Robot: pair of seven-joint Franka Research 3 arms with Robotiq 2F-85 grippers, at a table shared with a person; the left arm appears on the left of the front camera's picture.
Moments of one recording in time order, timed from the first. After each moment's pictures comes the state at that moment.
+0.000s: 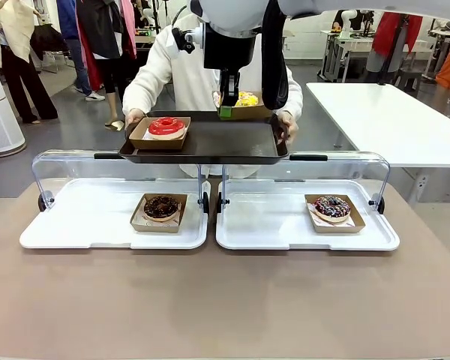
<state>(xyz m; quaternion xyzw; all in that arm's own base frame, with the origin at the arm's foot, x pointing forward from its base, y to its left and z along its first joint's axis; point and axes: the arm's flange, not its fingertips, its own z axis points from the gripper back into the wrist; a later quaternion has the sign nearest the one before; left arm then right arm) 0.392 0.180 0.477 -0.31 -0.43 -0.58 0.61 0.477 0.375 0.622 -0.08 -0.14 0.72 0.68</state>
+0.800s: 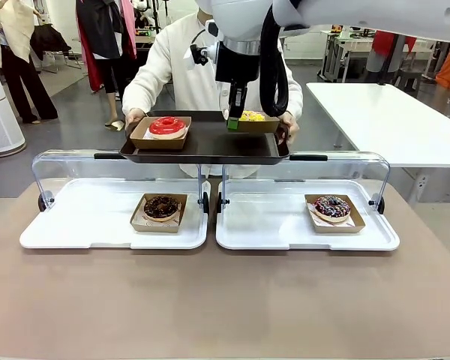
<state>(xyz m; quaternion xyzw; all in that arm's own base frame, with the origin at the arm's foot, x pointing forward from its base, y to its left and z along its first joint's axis) 0.392 0.180 0.477 -0.31 -0.43 -0.58 0.61 0.539 0.352 0.581 -0.02 -0.11 0.69 0.72</state>
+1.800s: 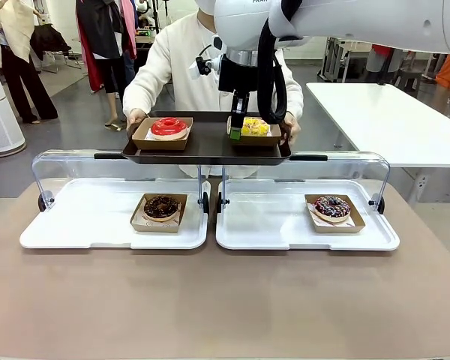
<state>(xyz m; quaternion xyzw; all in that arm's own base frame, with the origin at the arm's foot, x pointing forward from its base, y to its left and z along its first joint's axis) 0.392 0.180 0.477 -0.31 -0.43 -0.58 0.61 0.559 0.348 0.557 0.00 -0.09 0.66 0.74</state>
